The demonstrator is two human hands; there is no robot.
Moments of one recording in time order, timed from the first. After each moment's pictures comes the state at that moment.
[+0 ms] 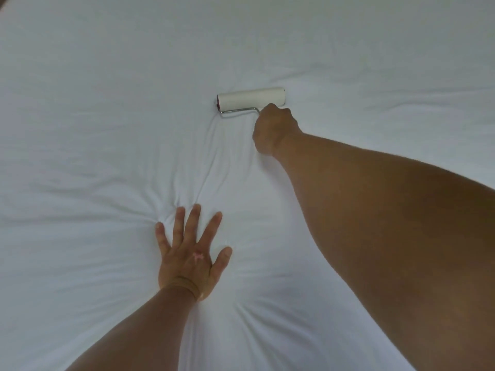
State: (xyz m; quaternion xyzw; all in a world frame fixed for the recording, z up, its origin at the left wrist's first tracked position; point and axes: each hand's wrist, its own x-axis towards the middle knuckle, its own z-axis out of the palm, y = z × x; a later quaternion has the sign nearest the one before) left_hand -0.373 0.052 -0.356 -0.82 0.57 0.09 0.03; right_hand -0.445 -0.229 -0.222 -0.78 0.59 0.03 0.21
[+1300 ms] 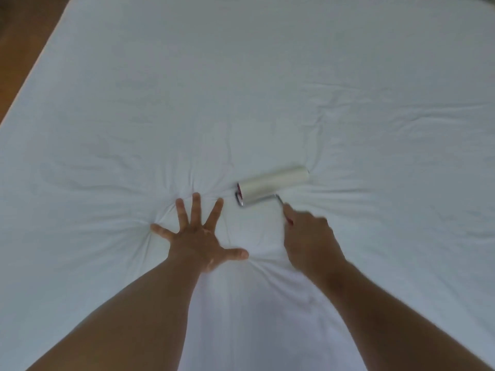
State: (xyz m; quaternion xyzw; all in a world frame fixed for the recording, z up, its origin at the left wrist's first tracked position) left_hand -0.257 0.063 -0.296 -0.80 0.49 0.31 0.15; right_hand -0.464 0.000 -0.230 -0.80 0.57 0.06 0.16
